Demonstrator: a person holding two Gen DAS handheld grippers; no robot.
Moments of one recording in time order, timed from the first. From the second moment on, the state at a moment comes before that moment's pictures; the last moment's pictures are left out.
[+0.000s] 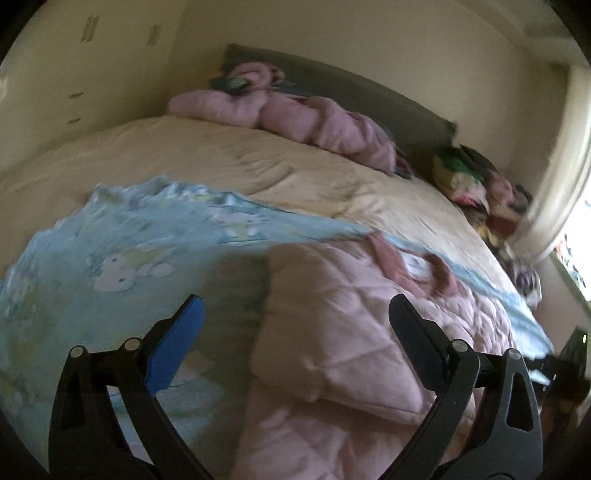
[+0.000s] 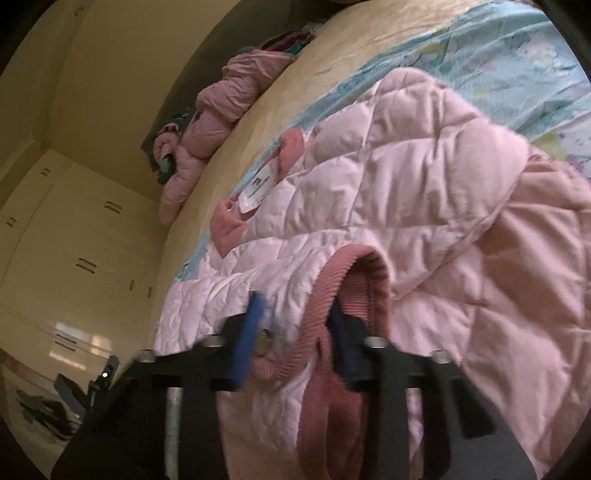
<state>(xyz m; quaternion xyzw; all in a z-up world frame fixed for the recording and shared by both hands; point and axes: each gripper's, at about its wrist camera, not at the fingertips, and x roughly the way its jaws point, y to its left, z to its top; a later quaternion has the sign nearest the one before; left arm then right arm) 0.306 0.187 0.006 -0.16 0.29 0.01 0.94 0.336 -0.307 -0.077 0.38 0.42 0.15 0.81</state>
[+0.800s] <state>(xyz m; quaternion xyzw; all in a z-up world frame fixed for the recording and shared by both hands) 0.326 0.150 -0.005 -0.14 0.30 -0.01 0.94 0.357 -0.266 0.078 0.05 0.25 0.17 0.95</state>
